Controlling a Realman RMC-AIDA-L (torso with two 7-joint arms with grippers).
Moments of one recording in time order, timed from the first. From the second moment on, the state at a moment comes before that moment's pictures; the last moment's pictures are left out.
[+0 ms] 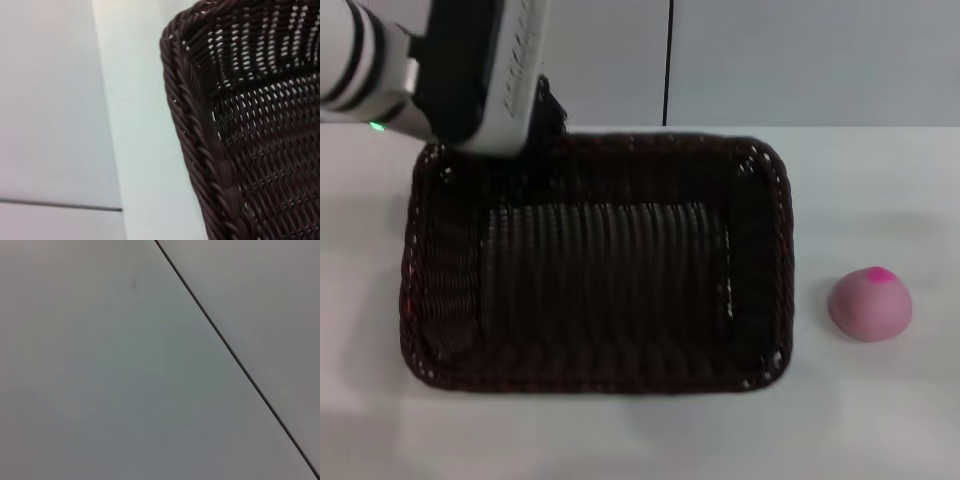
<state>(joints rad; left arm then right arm) -0.58 -2.07 1.36 1.47 2.49 1.43 -1.43 0.33 2.07 -0.87 -0.07 -0.53 -1.53 0.81</state>
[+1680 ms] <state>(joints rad) -0.31 -2.07 1.51 1.64 2.33 1.24 -1.45 0.31 2.08 -0.87 -0.07 -0.53 -1.55 0.82</state>
